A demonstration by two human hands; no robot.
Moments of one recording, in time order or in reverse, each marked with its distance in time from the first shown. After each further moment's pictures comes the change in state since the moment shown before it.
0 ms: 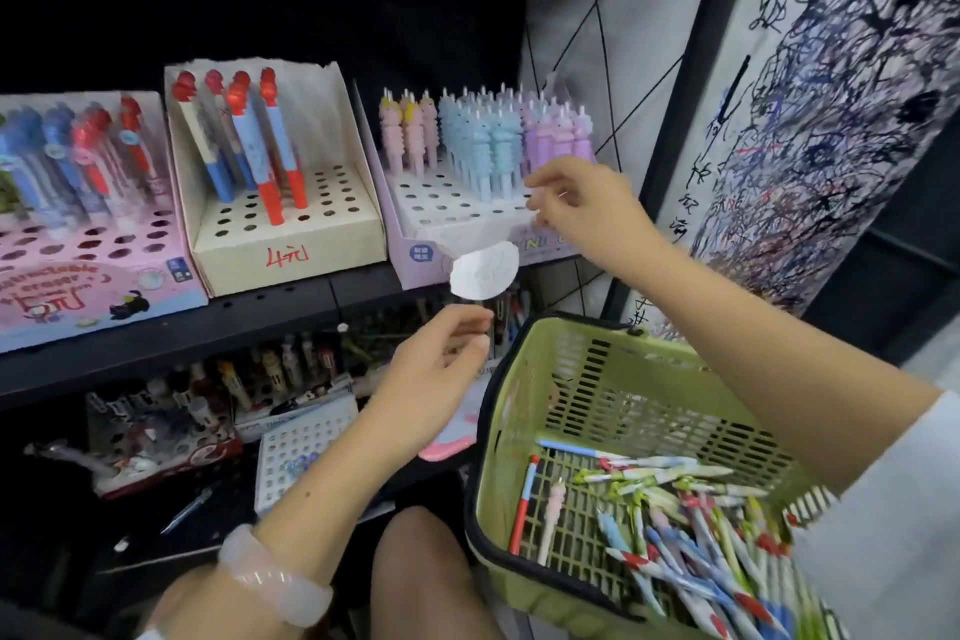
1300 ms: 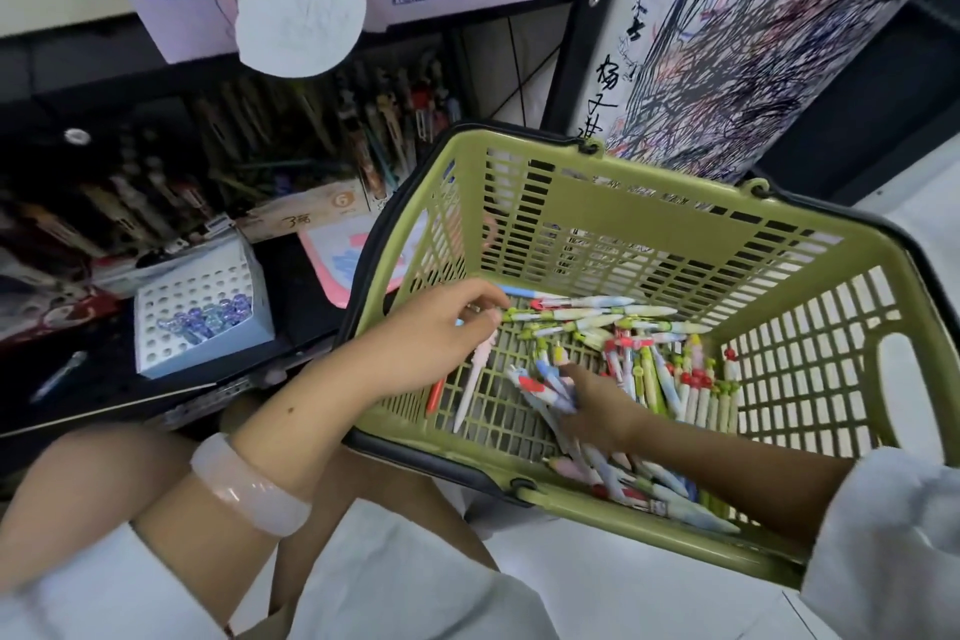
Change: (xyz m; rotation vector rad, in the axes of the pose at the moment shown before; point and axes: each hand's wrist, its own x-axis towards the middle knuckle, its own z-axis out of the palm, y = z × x) left_hand -0.001 -0.072 0.106 0.283 -0.573 -0.308; right_hand -0.258 0.225 0.066 -0.179 -0.813 0.676
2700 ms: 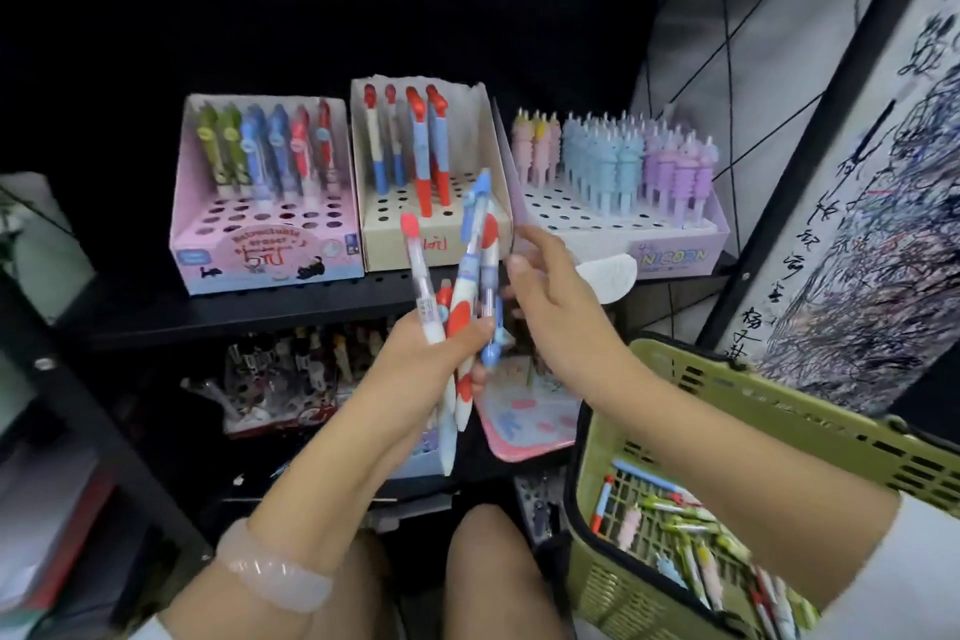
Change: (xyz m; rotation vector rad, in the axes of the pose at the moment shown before) left_hand -0.165 0.006 -0.129 -0.814 0.703 0.244; right_hand -0.089 -0.344 -0.071 0.422 0.486 -0.863
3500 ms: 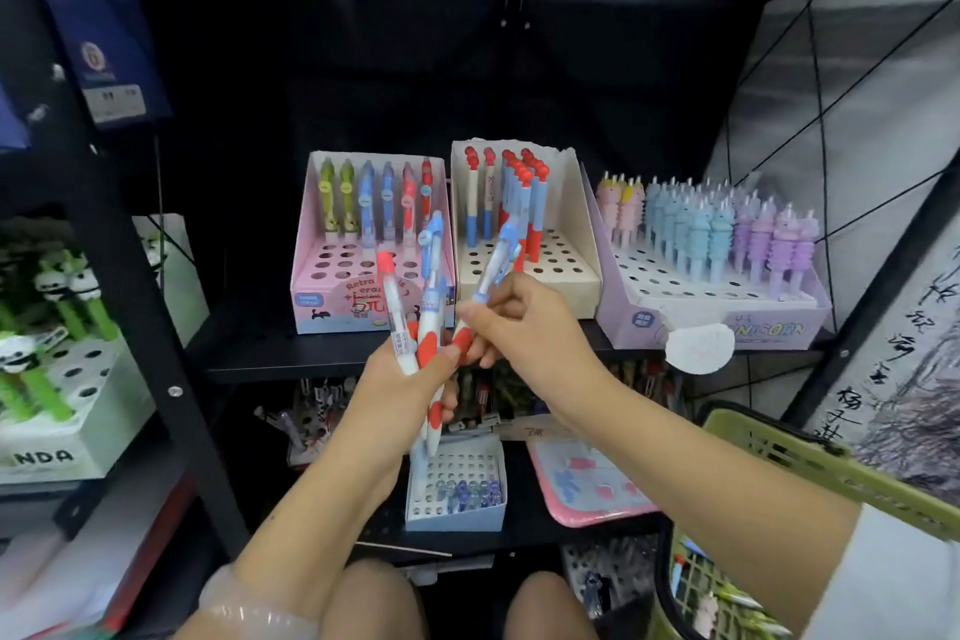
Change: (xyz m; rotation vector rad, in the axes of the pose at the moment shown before) left_hand -0.005 0.026 -0.081 0.115 0.286 0.042; right_hand 0.048 -0.038 0.082 0.328 -0.106 0.039
